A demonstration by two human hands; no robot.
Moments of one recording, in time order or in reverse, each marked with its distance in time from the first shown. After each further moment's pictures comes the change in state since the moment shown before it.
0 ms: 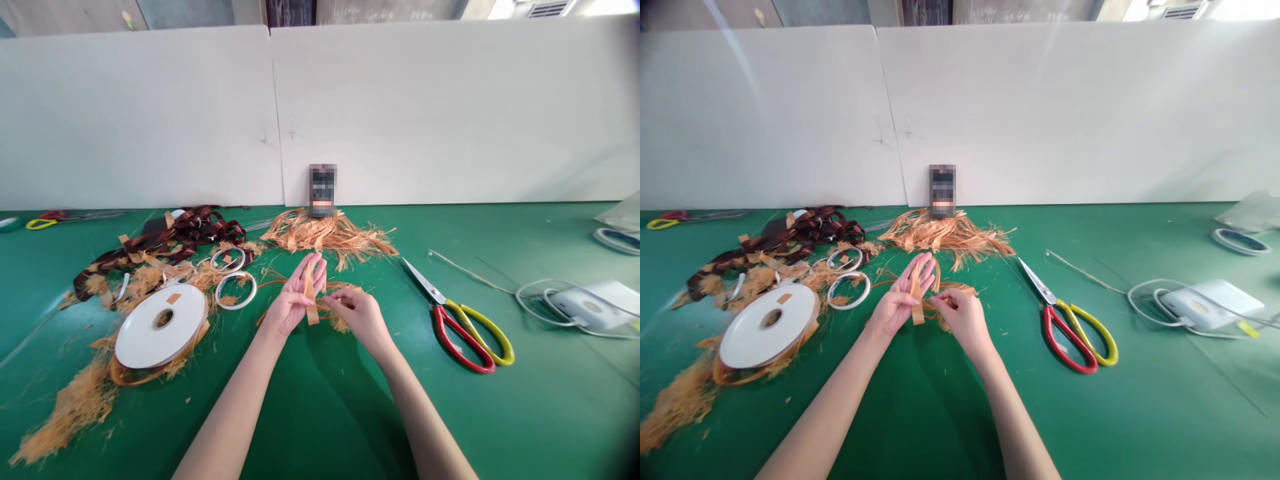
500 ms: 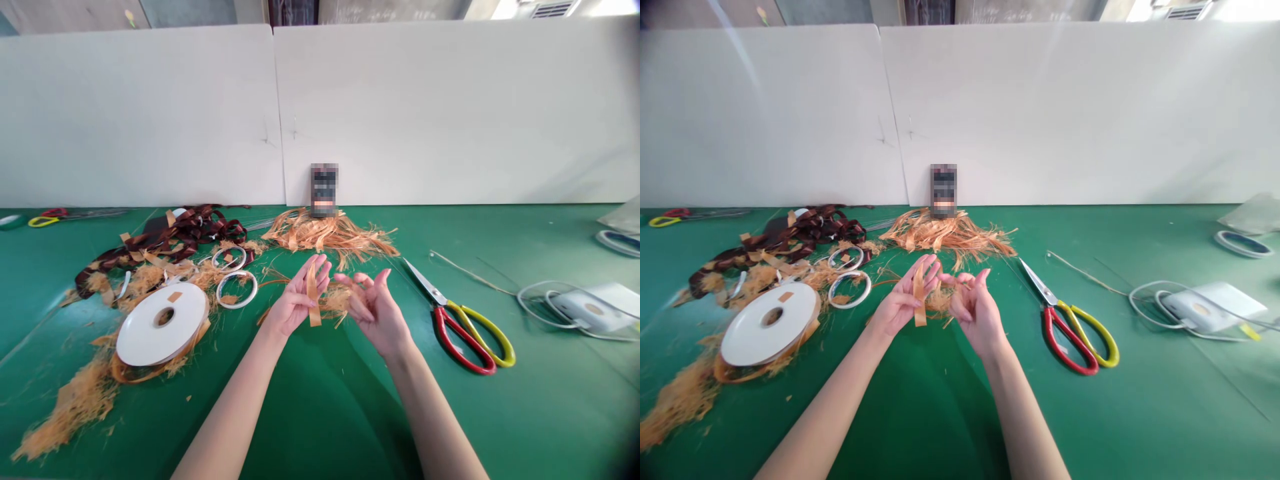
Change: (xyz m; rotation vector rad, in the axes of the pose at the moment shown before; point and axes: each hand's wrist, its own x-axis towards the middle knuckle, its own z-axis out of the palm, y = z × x) left_hand 0.000 -0.004 -0.002 -0.015 -0.028 -0.032; right_hand 0.000 -0.020 -0.016 0.969 -0.115 0.137
